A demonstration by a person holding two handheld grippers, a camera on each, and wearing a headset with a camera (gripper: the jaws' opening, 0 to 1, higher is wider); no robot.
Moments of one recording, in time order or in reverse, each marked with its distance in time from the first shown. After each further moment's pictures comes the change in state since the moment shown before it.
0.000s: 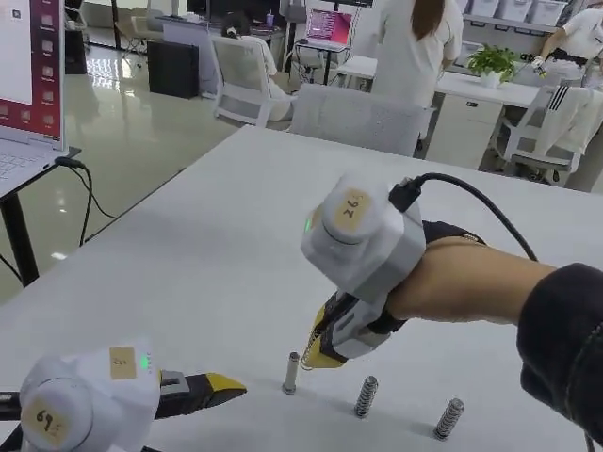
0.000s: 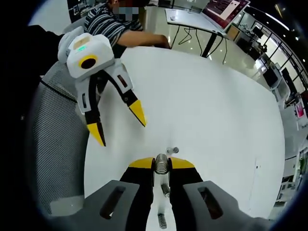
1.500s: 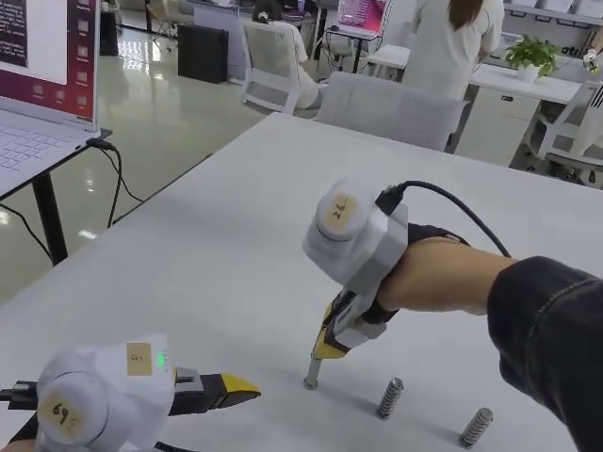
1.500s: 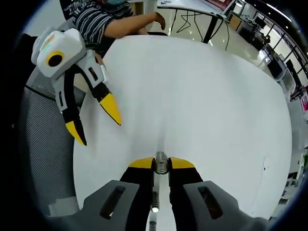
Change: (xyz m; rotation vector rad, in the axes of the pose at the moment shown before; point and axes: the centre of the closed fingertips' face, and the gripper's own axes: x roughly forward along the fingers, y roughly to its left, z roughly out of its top) left arm -0.004 0.003 -0.012 -0.018 0.012 0.001; right arm 0.047 -0.023 -0.008 0.037 0.078 0.054
